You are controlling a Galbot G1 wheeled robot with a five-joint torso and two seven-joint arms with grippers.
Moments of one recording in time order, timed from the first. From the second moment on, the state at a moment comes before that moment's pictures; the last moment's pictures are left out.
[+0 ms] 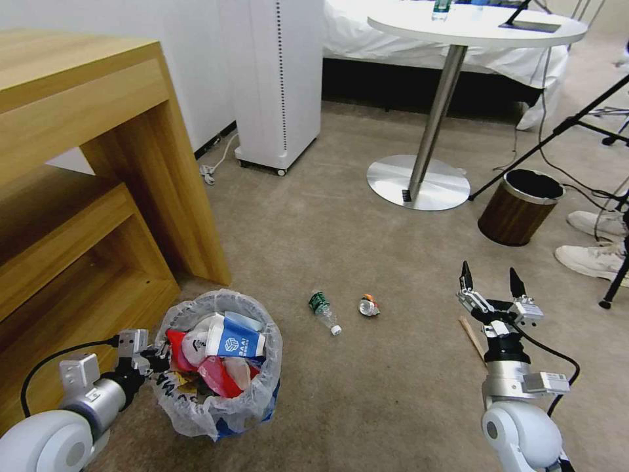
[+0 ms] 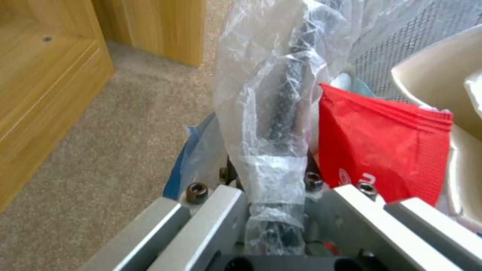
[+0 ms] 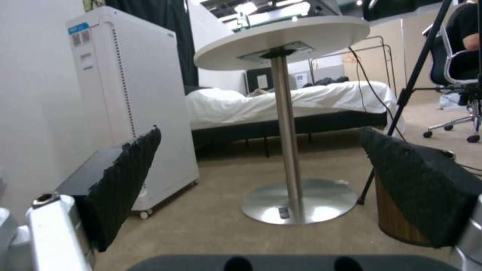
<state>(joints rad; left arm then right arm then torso) 1.68 -1.00 -0.82 -2.13 -0.78 0.53 0.02 -1.46 1.28 0.64 1.91 0.45 0.42 0.02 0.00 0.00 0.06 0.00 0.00</state>
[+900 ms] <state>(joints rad) 1.70 -1.02 -0.83 -2.16 -0.77 0.52 0.02 -1.48 1.28 0.65 1.91 0.46 0.41 0.00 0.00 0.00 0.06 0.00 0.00</state>
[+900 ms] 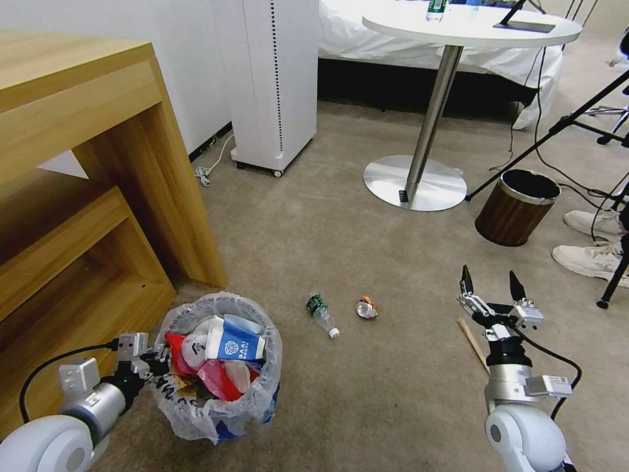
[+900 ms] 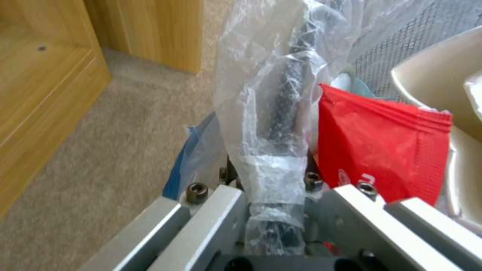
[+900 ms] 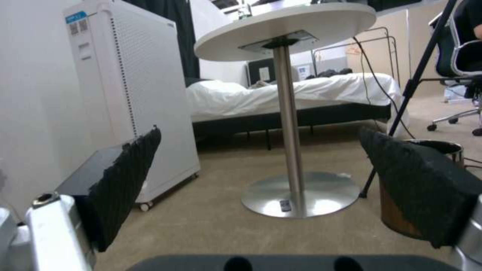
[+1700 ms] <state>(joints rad) 1.71 -1.02 -0.83 -2.16 -0.76 0.52 0.02 -1.48 1.28 0.65 1.91 0.45 0.42 0.00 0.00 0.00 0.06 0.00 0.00</state>
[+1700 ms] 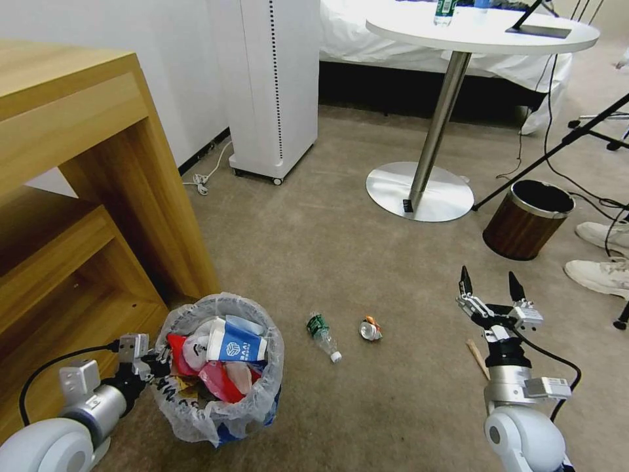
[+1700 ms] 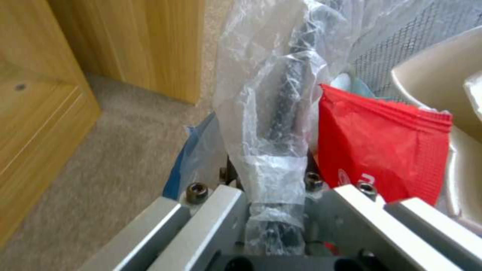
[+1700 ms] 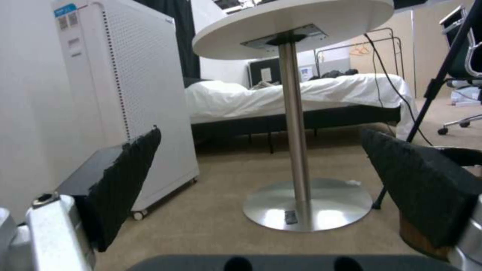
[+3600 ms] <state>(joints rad) 1.72 -1.07 -0.82 -2.14 -0.71 0.49 0.04 -1.24 0.96 0.37 1.76 0.78 -0.42 0.23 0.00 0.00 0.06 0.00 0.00</state>
